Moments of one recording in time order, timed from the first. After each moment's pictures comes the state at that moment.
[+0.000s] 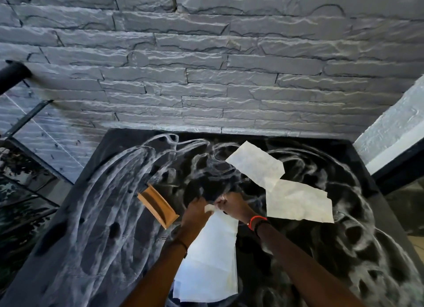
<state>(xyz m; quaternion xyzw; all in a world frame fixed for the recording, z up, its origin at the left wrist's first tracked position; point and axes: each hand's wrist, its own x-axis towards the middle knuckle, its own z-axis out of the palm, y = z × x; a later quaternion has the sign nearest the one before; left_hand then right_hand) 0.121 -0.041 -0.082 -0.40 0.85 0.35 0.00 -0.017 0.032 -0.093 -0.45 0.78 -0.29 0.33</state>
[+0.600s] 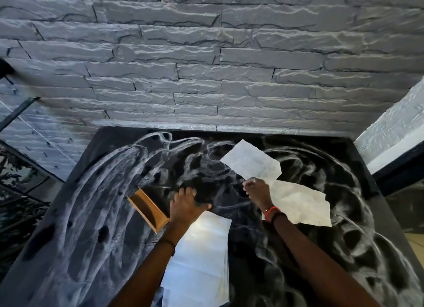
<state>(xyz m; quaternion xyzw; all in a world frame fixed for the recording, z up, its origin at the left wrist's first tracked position) 0.106 -0.063 -0.084 -0.47 0.85 0.25 -0.01 -0.103 0.049 -0.101 -0.23 0.87 -0.36 0.25</state>
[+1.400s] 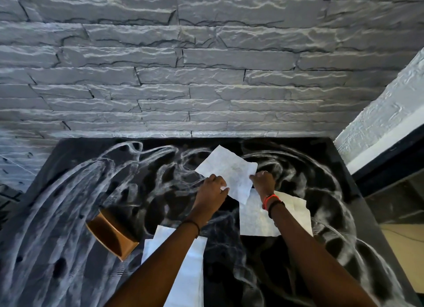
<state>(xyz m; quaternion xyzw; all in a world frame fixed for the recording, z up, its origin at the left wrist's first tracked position) -0.053 -0.037 -0.079 -0.29 0.89 0.35 -0.06 -0.200 0.056 -0.082 -0.04 0.89 -0.38 0.23</state>
